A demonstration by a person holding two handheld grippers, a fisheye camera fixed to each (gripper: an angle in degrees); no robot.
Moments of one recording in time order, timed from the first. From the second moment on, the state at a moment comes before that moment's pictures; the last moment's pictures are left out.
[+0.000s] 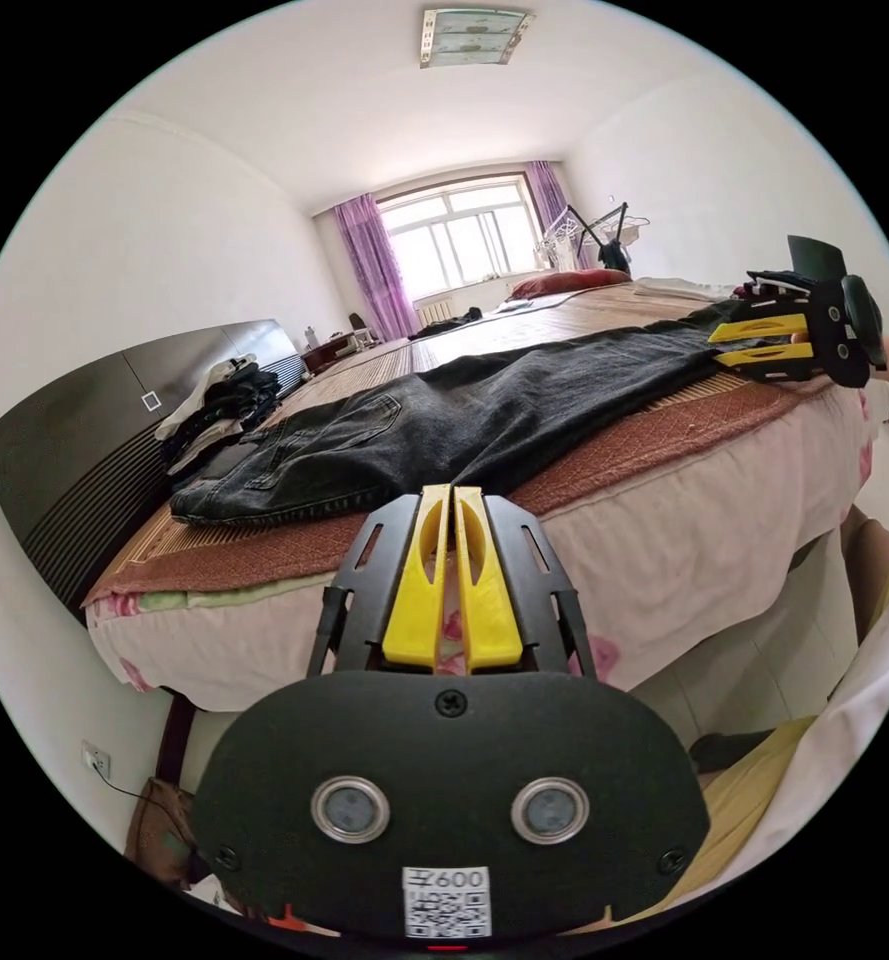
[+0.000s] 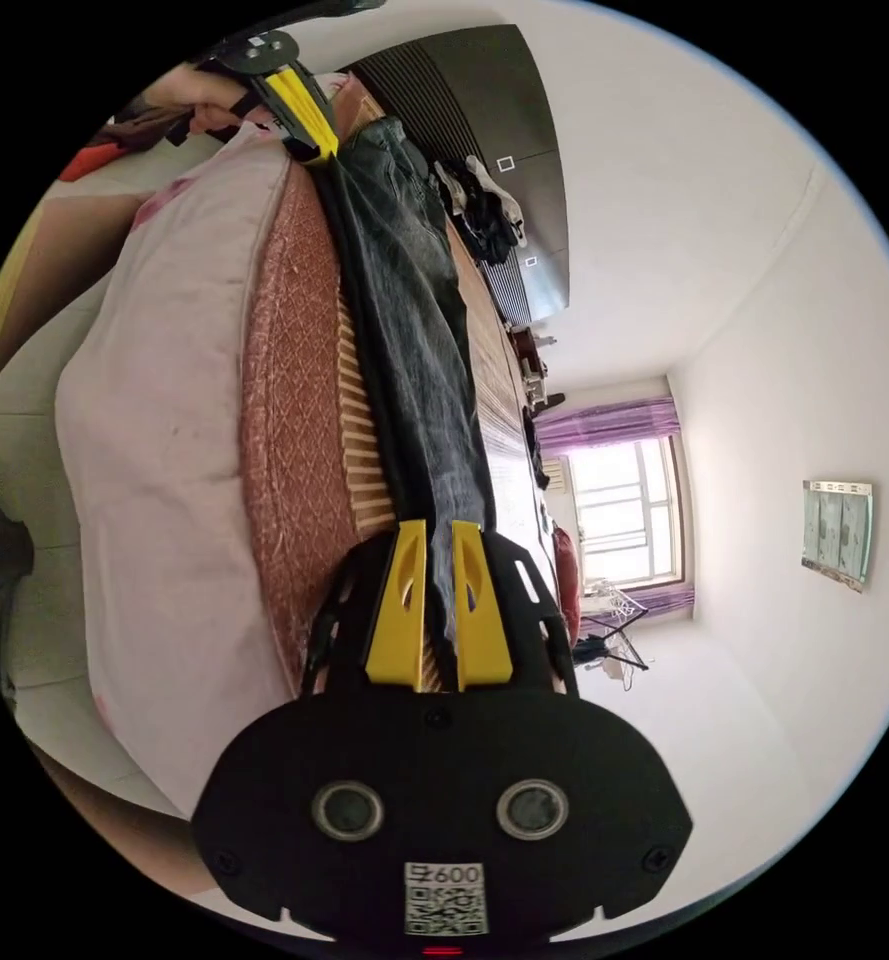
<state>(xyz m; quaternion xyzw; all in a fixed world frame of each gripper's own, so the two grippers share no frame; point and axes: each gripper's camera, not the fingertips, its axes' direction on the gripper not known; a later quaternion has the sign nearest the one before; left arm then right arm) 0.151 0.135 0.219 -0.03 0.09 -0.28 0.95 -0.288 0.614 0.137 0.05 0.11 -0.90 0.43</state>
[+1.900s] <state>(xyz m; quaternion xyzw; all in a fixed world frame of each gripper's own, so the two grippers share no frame) 0.203 0.057 0.153 -0.11 0.04 -0.37 0.92 -0.059 0.351 0.034 0.03 0.06 -0.55 0.83</state>
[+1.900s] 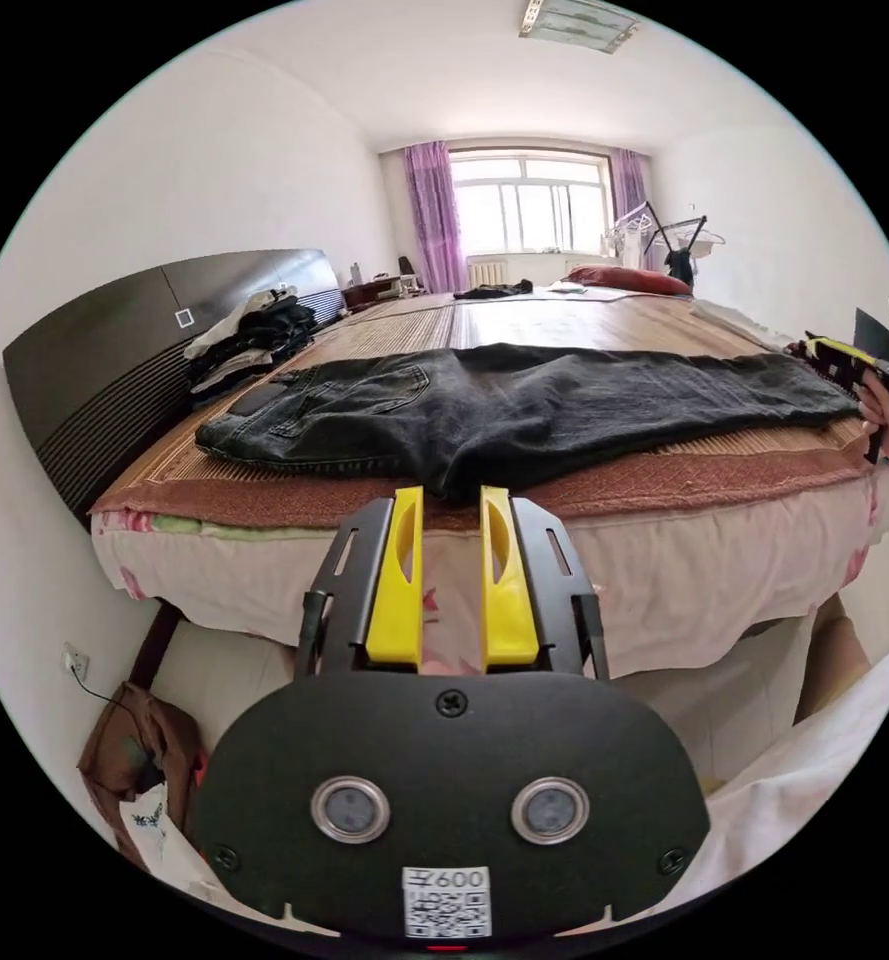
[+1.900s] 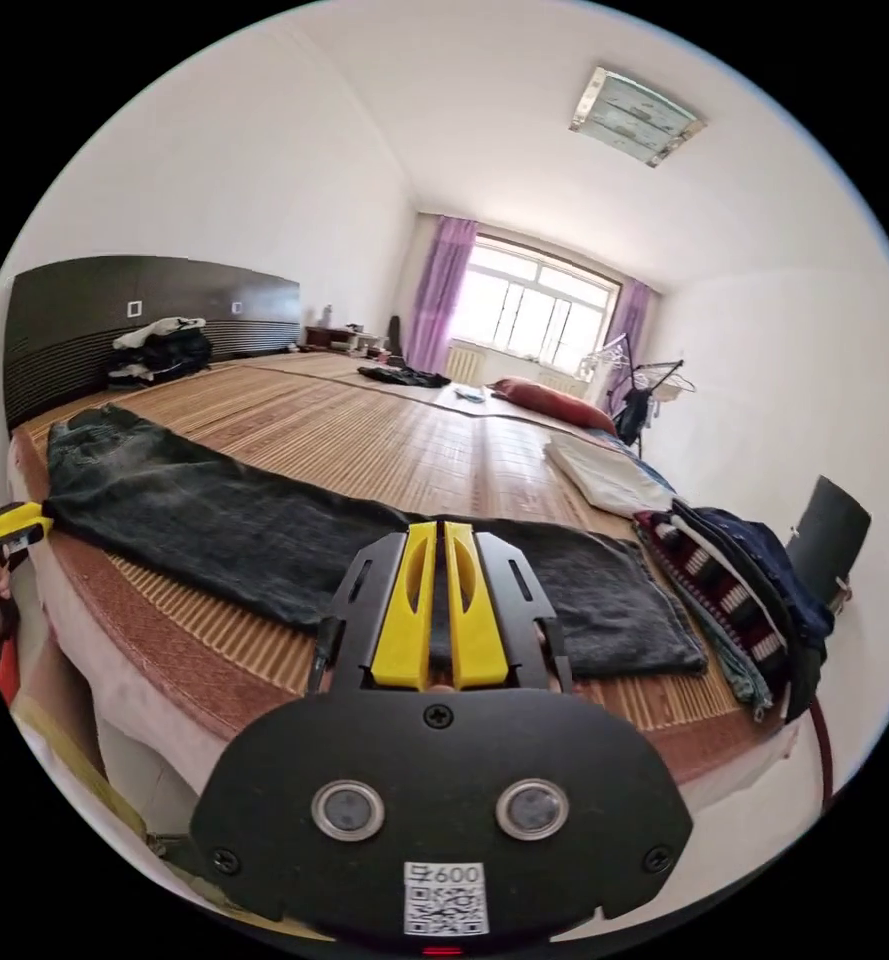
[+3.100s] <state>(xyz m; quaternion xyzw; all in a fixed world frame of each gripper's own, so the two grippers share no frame) 0.248 0.001 0.124 -0.12 0.03 -0.31 0.94 -0.032 0.184 0.025 -0.19 0.01 -0.47 0.86</state>
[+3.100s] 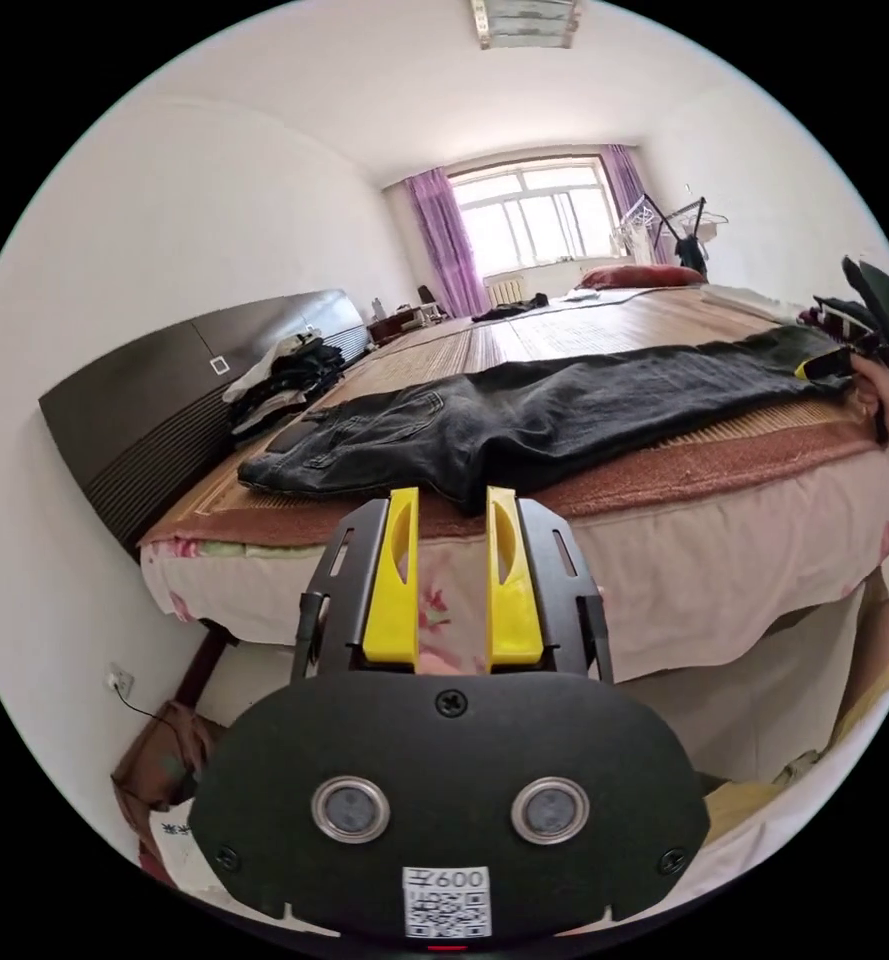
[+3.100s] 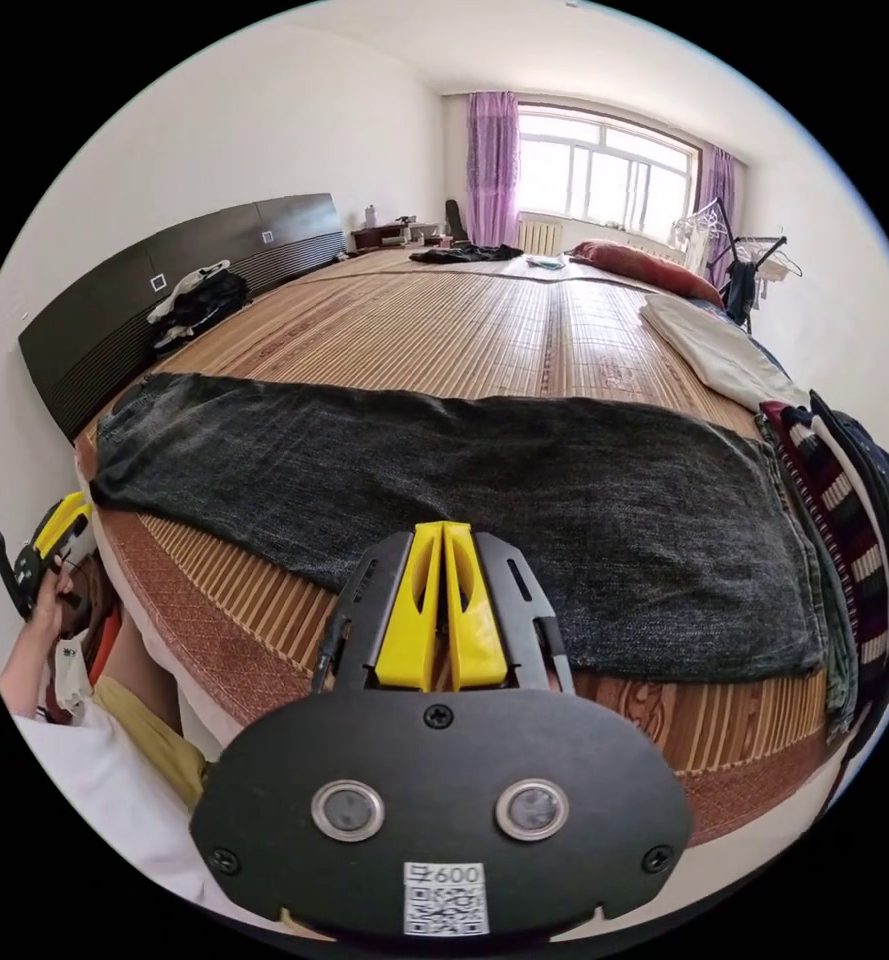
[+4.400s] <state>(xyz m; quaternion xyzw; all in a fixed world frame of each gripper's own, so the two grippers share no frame) 0.150 0.044 0.141 -0.15 0.11 -0.36 0.92 -0.457 0.238 0.010 -0.37 -0.31 -0.48 0.73</state>
